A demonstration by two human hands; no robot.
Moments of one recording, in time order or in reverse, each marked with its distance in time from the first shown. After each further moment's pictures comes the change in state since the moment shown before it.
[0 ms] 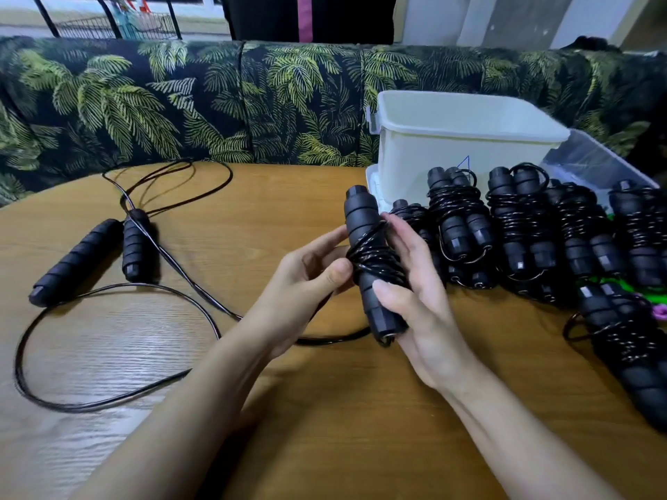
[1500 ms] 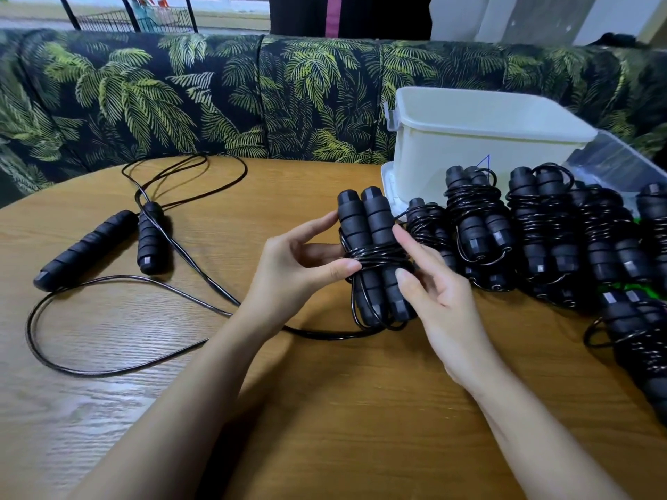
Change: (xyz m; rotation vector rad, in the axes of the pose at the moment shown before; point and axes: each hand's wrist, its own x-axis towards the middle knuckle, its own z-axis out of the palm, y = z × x) left_hand -0.004 0.021 -0.014 0.179 0.217 0.052; right_hand 0.005 0.007 -0.012 -0.297 0.072 -0.026
